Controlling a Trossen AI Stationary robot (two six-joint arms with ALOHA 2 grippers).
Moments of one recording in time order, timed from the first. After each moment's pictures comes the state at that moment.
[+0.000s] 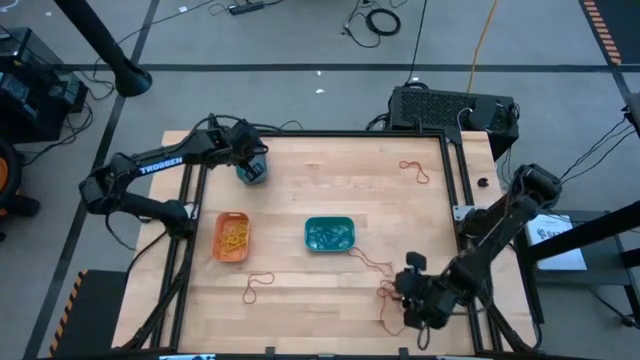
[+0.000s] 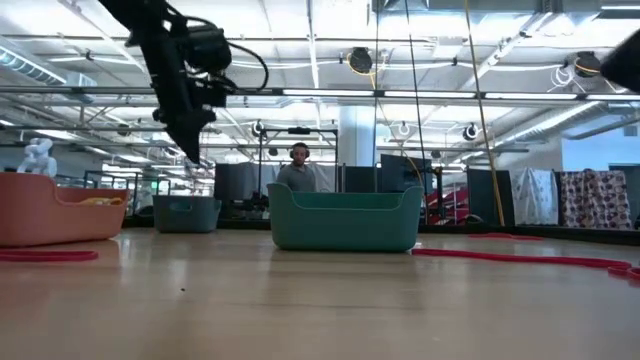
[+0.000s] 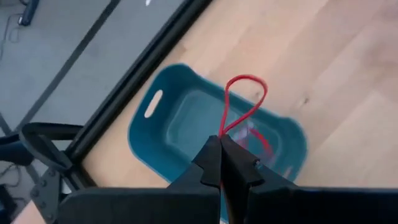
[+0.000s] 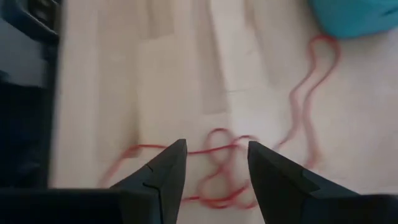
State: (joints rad) left arm 0.61 1.27 0.93 -0.74 -0.29 0.01; right arm 0.85 1.46 0.89 -0.54 0.44 0.94
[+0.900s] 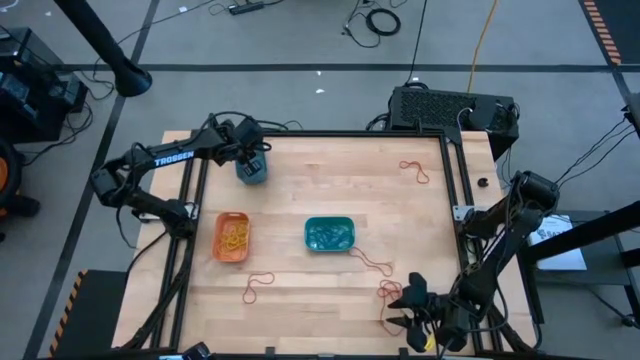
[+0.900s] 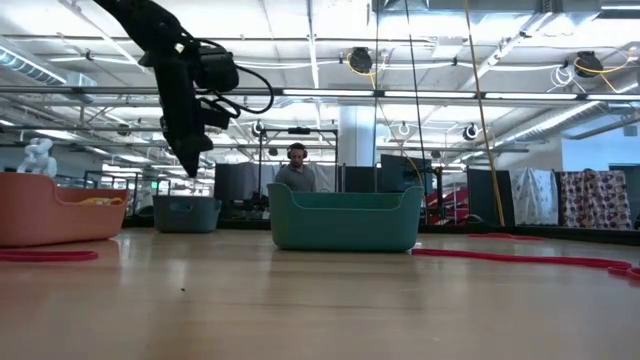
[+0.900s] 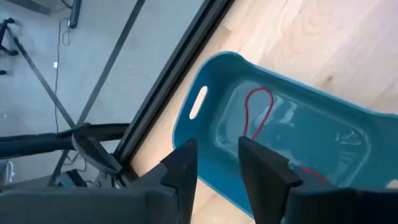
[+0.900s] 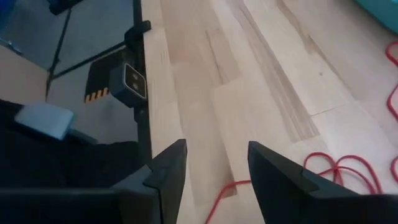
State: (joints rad) left arm 0.67 1.39 0.93 -0.68 -0.43 0.18; right arm 1.00 1.54 0.89 -0.24 0.63 1.20
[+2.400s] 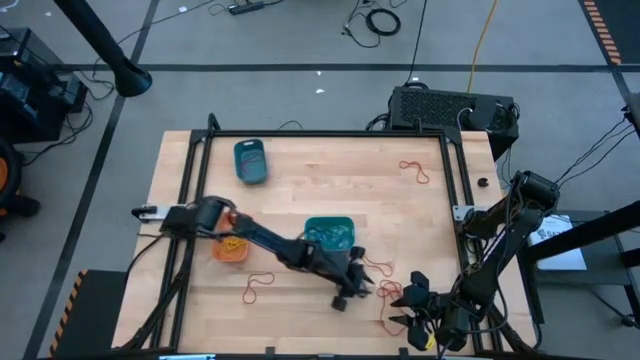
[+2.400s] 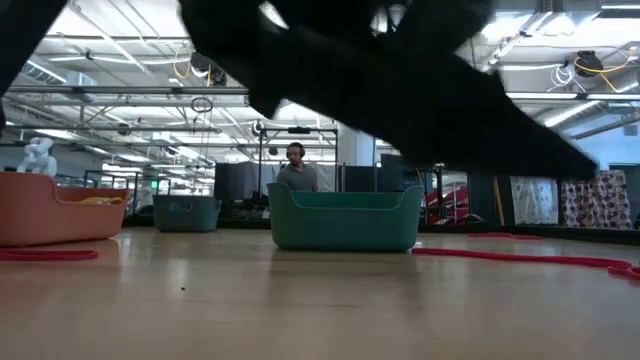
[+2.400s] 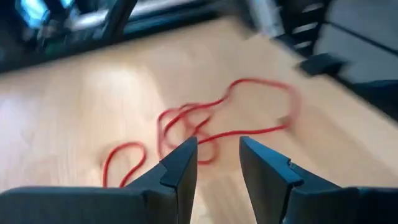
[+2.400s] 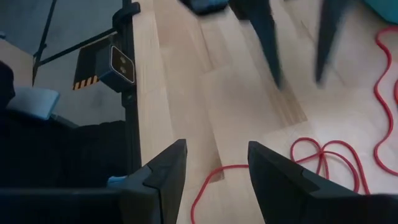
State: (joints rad) left arm -0.28 2.24 1.38 0.45 0.09 0.14; right arm 1.00 1.54 0.89 -0.30 0.60 1.21
